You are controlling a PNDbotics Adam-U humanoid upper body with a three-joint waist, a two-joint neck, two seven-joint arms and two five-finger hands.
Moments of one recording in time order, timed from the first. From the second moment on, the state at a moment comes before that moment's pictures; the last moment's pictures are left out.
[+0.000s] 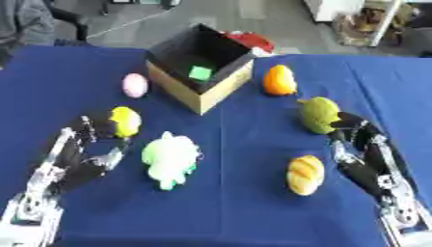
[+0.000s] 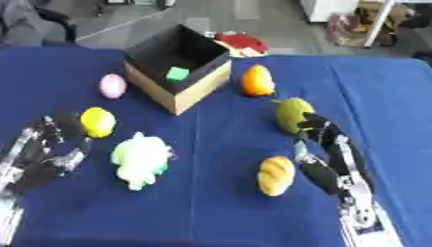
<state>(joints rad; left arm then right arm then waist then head) -0.09 0.17 -0.02 -1.78 -0.11 0.02 -0.22 -0.03 -0.16 0.07 -1.74 0.14 -0.16 -0.04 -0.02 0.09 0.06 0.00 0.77</state>
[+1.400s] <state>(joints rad) -0.68 0.68 -0.19 -1.42 -0.39 0.01 -0.35 -0.01 -0.17 0.08 -1.74 0.14 -0.16 -0.04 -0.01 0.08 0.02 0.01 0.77</state>
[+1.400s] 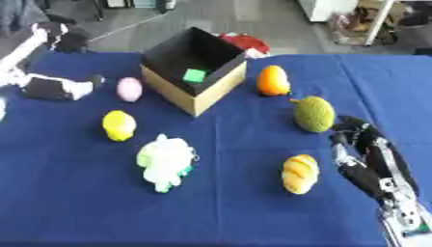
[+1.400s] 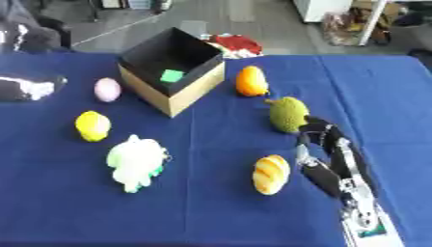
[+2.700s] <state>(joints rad) -0.96 0.41 -0.04 -0.65 -1.18 -0.05 -0.23 -0.04 -0.18 0.10 -1.73 0.13 -0.15 -0.02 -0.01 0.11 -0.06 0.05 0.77</state>
